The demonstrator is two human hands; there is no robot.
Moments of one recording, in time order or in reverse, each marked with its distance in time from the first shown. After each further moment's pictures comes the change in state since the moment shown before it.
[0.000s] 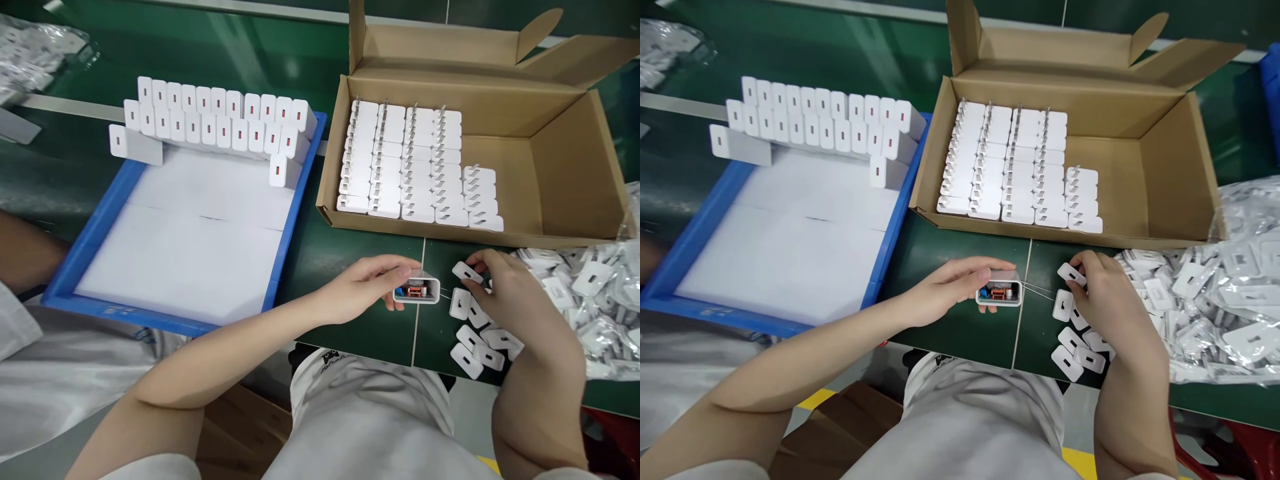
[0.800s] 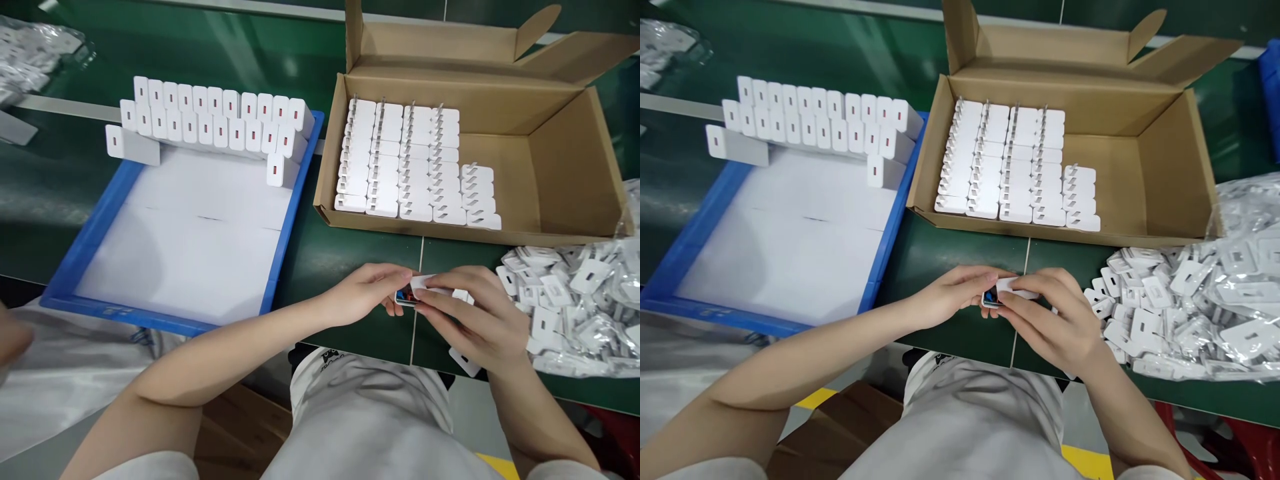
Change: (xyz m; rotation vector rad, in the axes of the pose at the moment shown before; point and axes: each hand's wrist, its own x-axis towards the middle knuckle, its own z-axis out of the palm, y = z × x) left_hand 0.006 -0.009 0.008 -0.144 -0.041 -0.074; right_hand 0.006 -0.088 -0.015 0.376 0.319 -0.484
